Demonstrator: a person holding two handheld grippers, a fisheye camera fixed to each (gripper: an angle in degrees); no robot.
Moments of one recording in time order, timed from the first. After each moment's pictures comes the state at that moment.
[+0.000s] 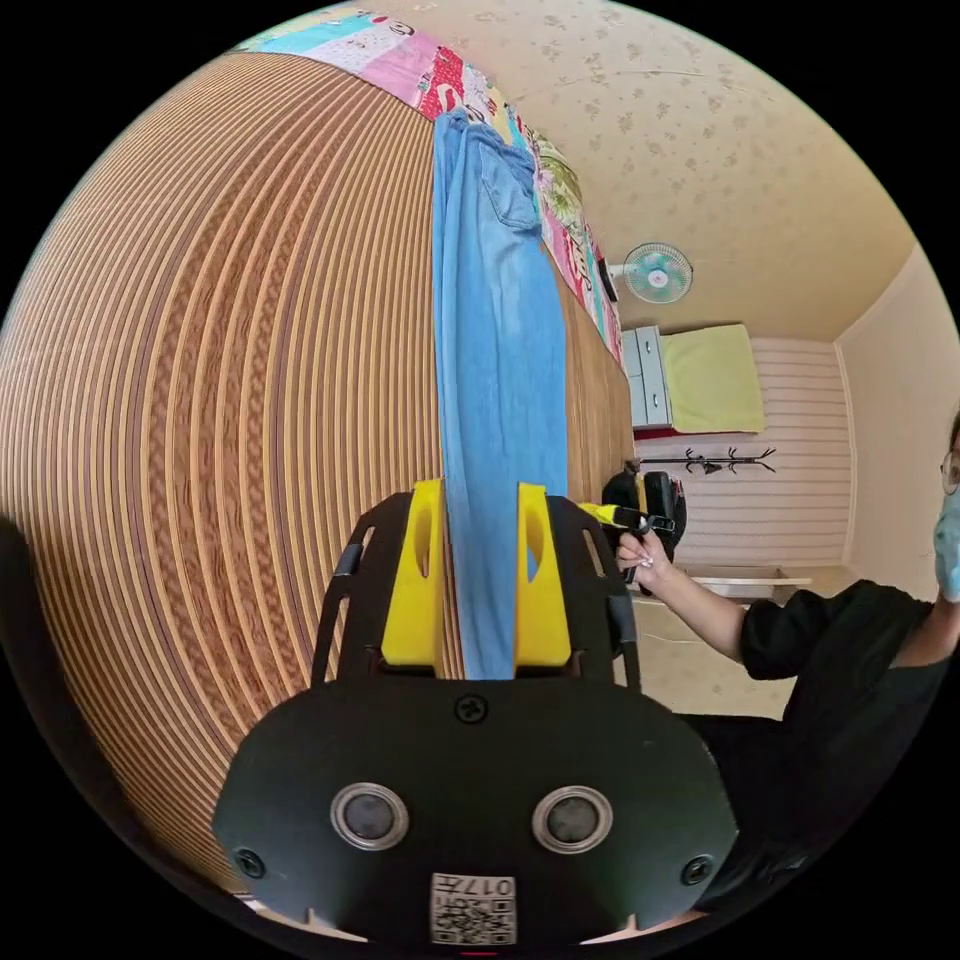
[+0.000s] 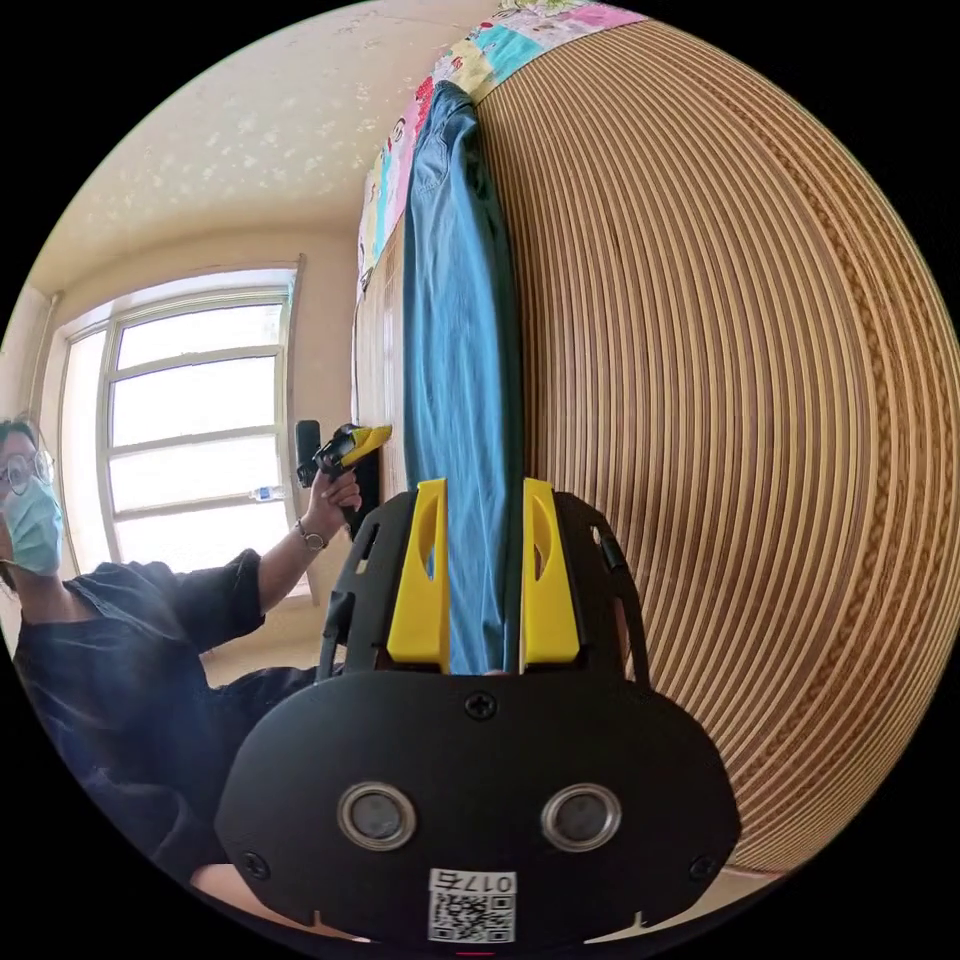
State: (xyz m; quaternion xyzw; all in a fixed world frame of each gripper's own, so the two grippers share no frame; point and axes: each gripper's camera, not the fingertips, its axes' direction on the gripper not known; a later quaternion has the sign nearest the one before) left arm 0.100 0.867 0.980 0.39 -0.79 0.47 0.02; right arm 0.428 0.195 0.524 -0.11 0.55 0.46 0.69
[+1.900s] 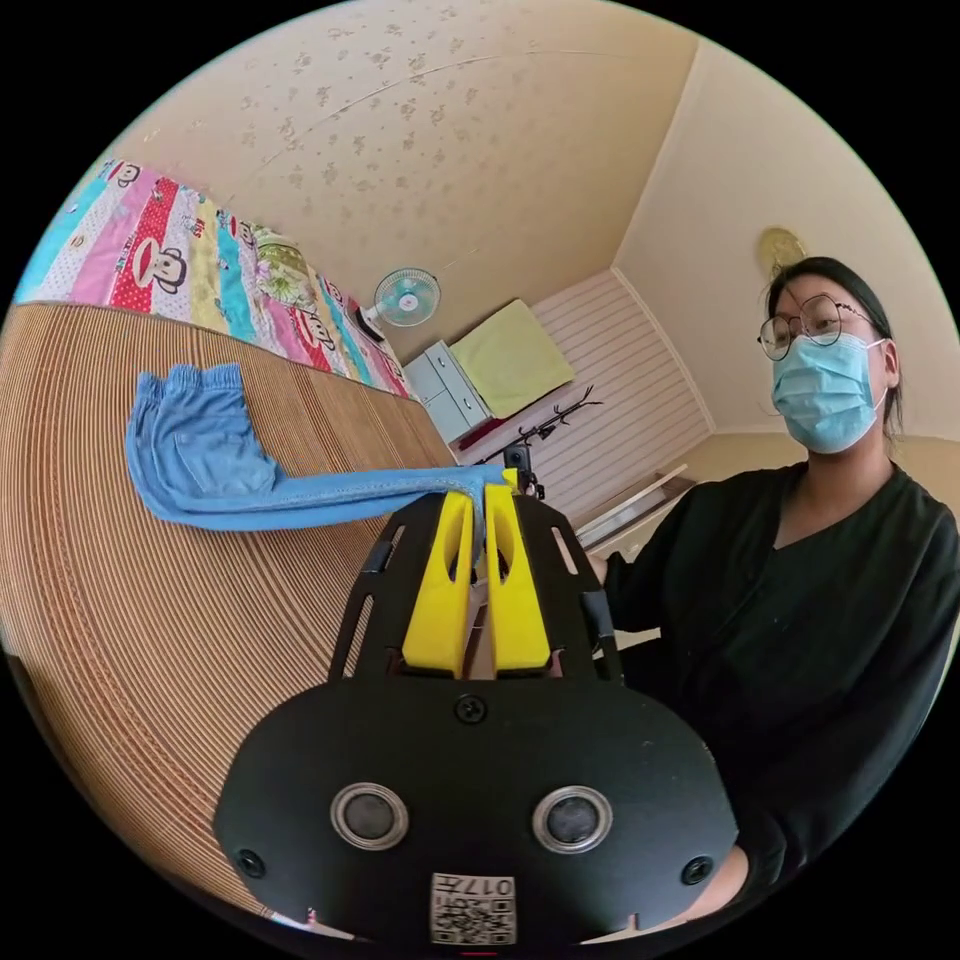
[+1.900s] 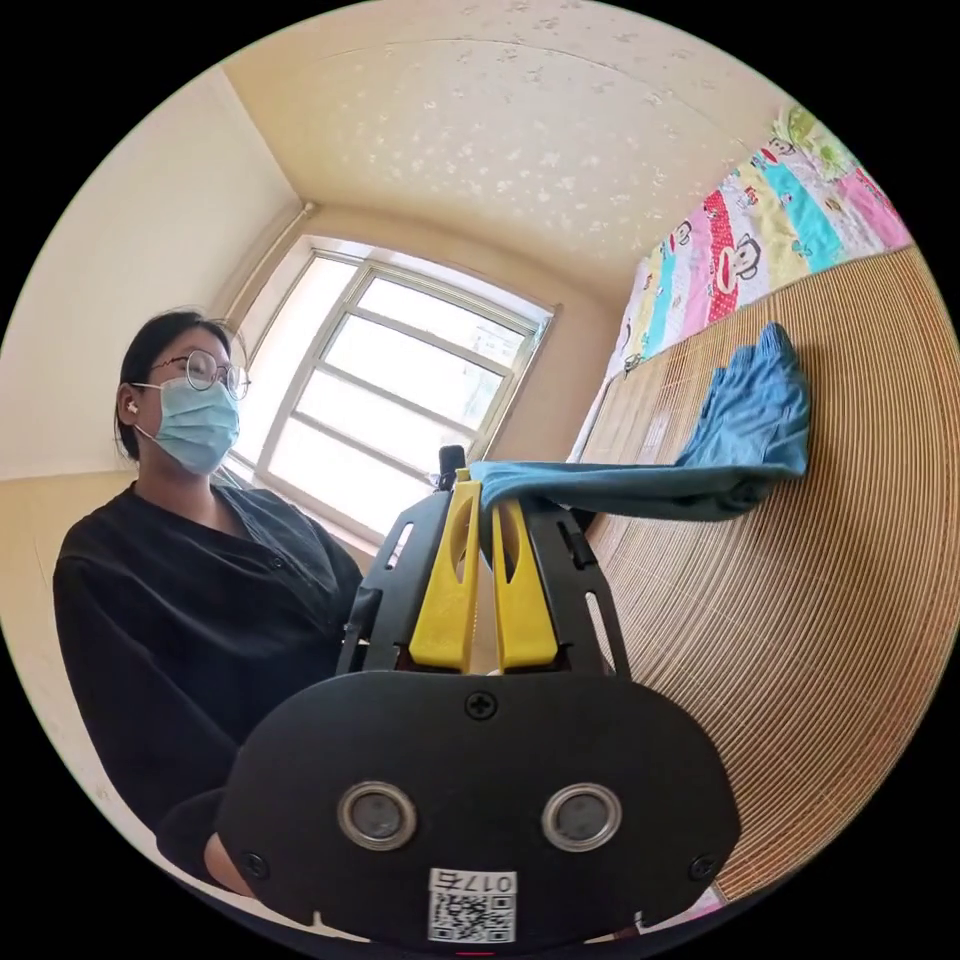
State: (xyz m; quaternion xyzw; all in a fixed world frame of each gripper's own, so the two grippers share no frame) left arm -0.219 0.800 0.953 0.07 -0.79 0.60 0.02; right arm 0.160 0.049 0.665 -0.08 0.39 0.23 0.89
